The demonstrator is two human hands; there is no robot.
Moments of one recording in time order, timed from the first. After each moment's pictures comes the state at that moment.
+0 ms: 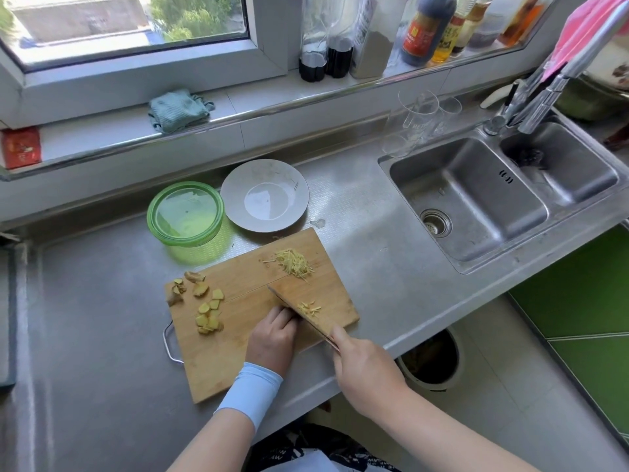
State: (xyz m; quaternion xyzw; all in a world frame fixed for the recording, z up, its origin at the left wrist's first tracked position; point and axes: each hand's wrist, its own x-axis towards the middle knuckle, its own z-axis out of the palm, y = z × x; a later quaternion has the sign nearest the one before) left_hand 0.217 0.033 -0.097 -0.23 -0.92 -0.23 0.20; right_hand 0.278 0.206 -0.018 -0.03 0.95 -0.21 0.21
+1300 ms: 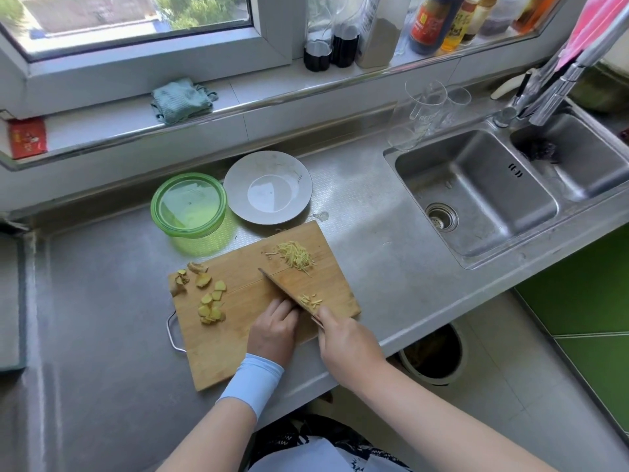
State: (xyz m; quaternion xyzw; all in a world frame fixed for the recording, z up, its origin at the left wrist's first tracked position) left_hand 0.219 0.031 -0.106 -0.22 -0.93 -0.23 0.16; right_hand 0.251 0.187 -0.022 -0.04 0.96 -0.19 0.19
